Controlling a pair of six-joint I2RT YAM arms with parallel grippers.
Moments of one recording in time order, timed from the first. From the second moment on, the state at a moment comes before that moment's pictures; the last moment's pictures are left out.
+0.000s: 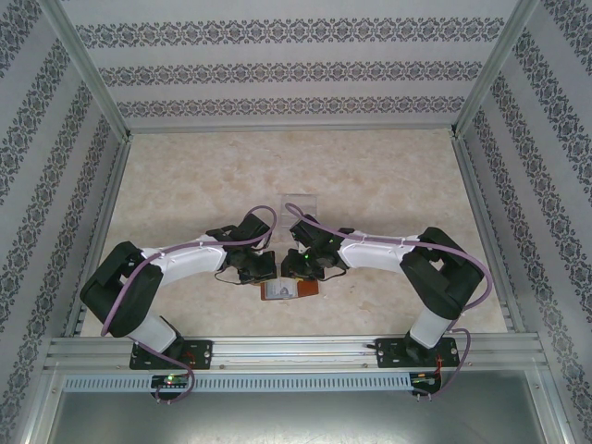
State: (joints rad) left arm -0.66 1.55 0.79 -0.45 0.34 -0.84; right arm 0.83 1.70 0.91 -0.32 -0.36 0.92
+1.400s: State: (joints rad) left arm -0.66 1.55 0.79 -0.46 0.32 -0.82; right arm 0.81 1.68 0.87 -0.30 -0.37 0.92
